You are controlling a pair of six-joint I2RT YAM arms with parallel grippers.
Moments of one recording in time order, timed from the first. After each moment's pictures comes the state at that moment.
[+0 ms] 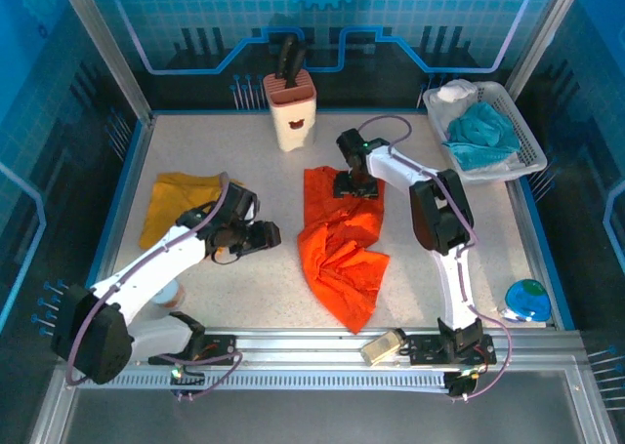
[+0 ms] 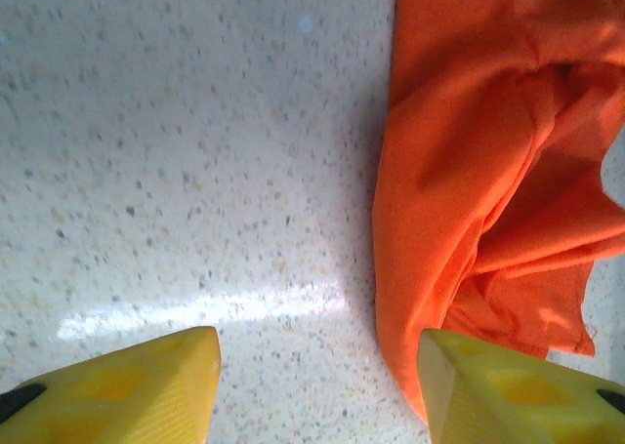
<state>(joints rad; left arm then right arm) -0.46 1.20 0.82 -0.71 0.20 -0.74 0.43 2.24 1.78 -0.90 0.02 0.47</state>
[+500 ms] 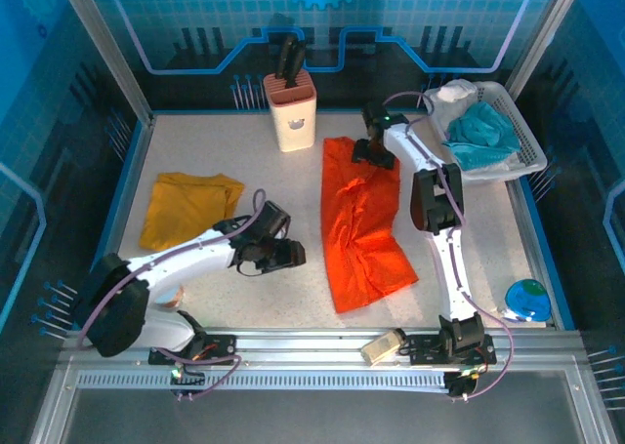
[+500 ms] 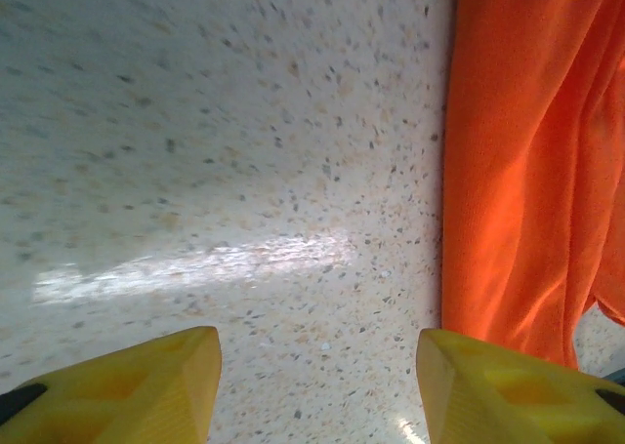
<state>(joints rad) -0.68 1.39 0.78 -0.54 0.22 -0.88 0.25 2.54 2.29 -0.99 0.05 0.48</state>
